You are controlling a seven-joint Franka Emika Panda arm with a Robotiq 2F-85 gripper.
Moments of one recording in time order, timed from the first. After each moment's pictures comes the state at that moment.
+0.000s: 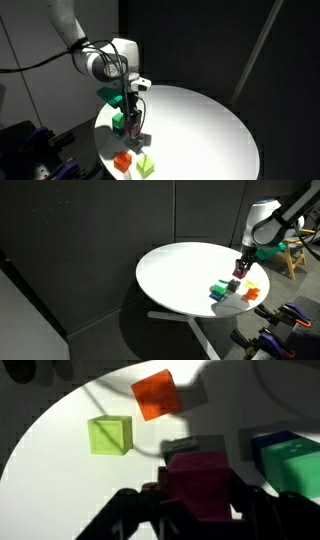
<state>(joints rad) -0.11 0.16 -0.22 -2.54 -0.23 2.70 0.11</state>
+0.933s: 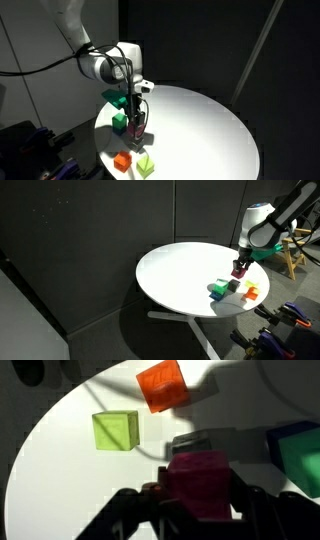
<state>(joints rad) -0.10 0.23 -0.23 -2.49 -0.29 2.70 0.19</state>
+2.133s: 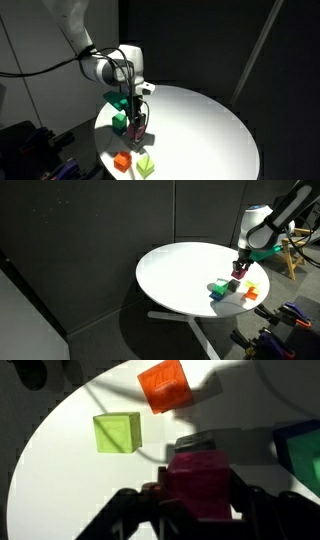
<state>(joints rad) -0.08 0.26 -0.25 -2.47 -0.29 2.70 0.21</state>
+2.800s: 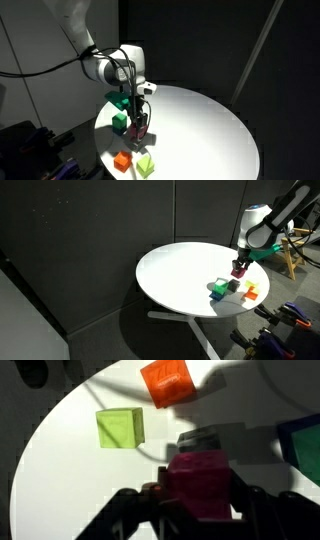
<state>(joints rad) -0.08 0.27 -0.26 -2.45 -0.29 2.70 0.21</state>
